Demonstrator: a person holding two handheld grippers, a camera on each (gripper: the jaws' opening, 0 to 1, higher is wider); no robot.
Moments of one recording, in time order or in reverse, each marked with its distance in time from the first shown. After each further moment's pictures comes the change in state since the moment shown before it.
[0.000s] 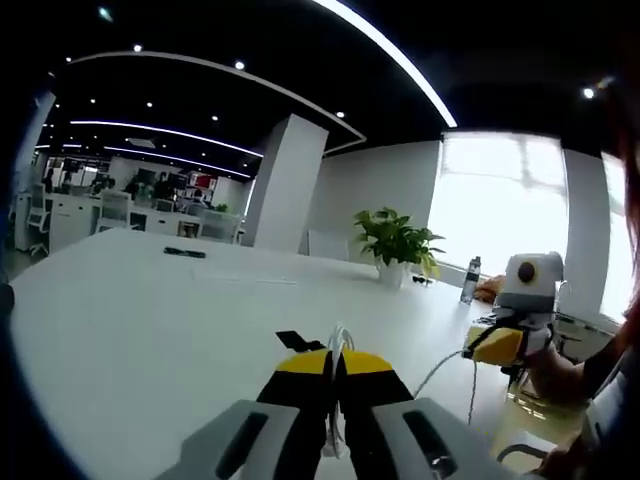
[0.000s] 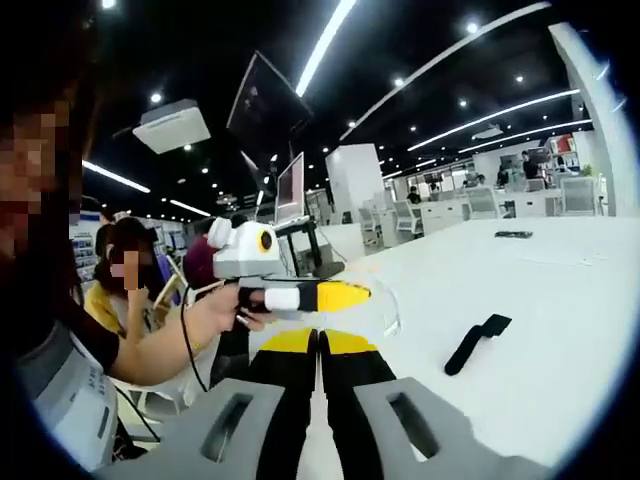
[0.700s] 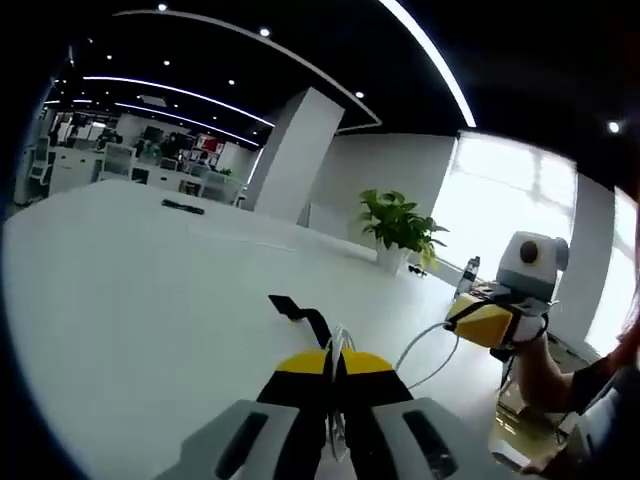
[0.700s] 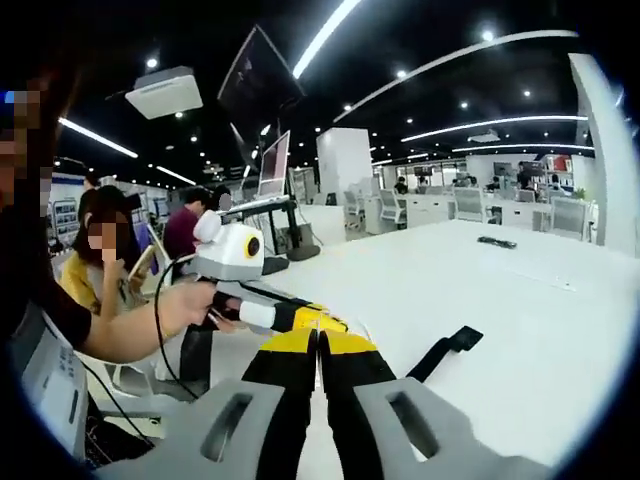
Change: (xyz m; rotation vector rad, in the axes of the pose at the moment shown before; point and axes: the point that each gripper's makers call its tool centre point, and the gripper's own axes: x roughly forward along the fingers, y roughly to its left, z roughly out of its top) left arm 0.016 0.008 -0.033 -0.148 0.086 -0.030; right arm 0.024 -0.021 -0.012 -0.059 0.136 -0.006
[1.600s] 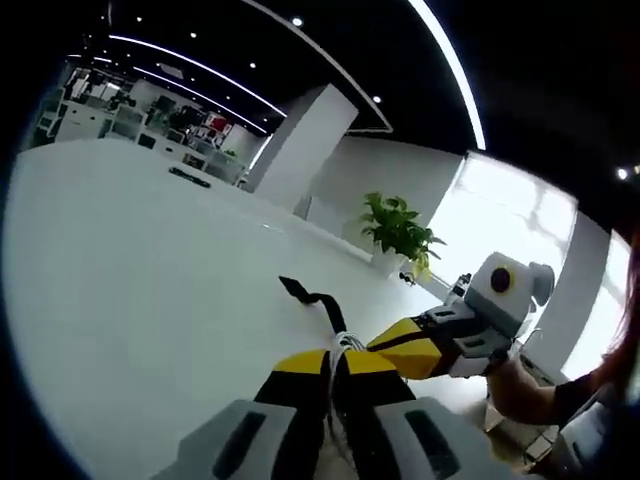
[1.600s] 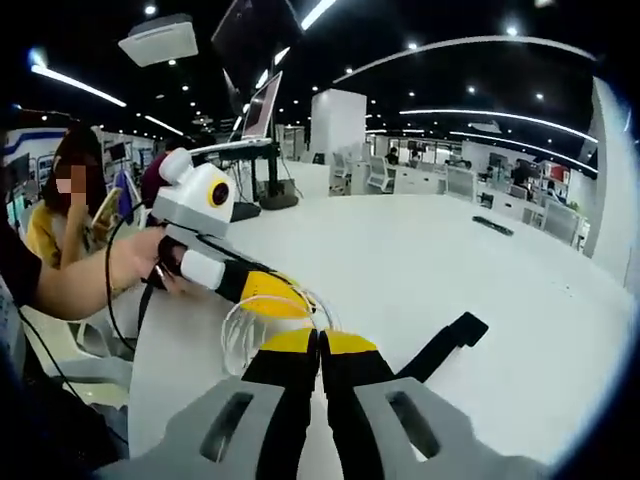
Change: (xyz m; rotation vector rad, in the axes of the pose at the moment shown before) left arm 0.001 0.019 -0.014 -0.135 0.024 -0.065; right arm 0.049 -0.030 -0.044 -0.133 0.171 -0.094
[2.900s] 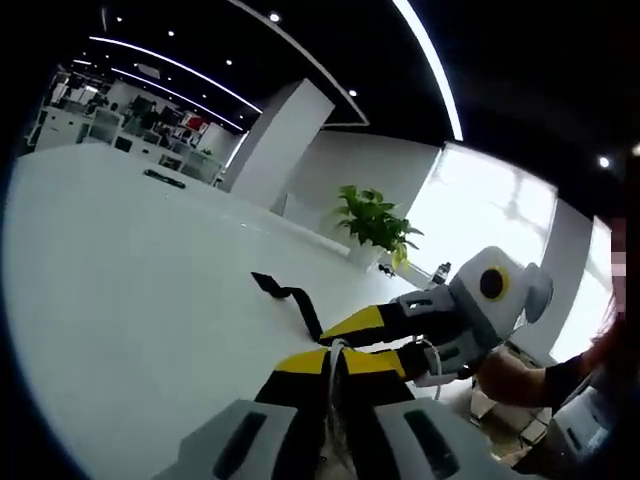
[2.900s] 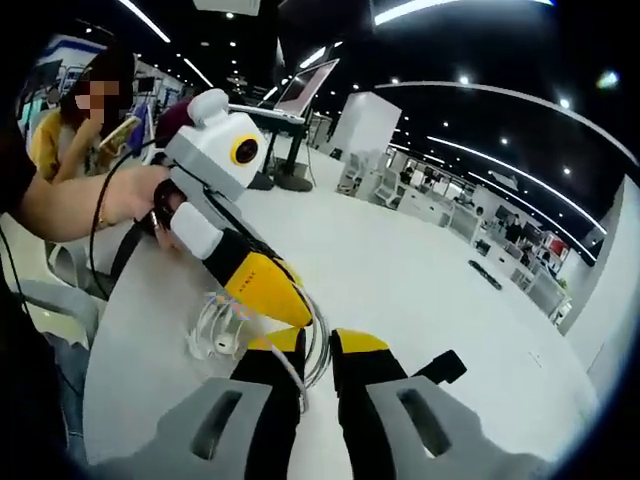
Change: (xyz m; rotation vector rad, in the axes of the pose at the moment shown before) left arm -0.002 -0.022 -0.008 0.048 0.019 -0.087; right arm 0.009 0.009 -0.004 -0.319 0.041 -0.042
